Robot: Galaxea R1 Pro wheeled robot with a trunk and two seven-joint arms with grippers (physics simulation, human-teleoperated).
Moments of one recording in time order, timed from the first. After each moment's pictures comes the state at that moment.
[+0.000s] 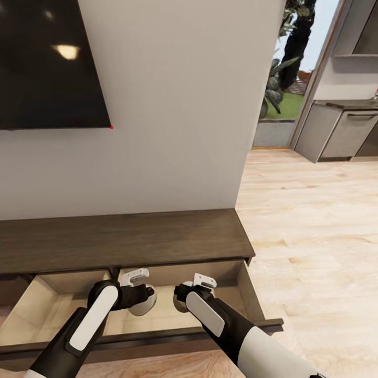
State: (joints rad) left arm -0.42 0.12 -0.30 -1.36 1.03 0.89 0.68; right arm -0.68 0.17 0.83 -0.80 -1.19 0.27 -0.76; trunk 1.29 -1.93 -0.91
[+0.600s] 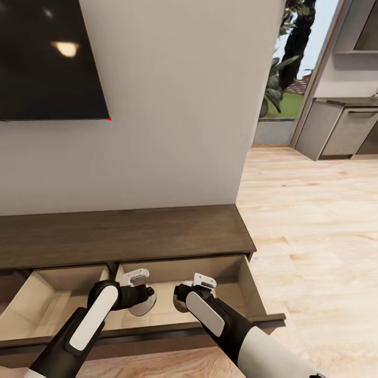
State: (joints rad) left arm -0.42 0.12 -0.30 -1.36 1.03 0.89 0.68; right arm -0.68 0.17 0.83 -0.80 -1.19 0.27 -0.76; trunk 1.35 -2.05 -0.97
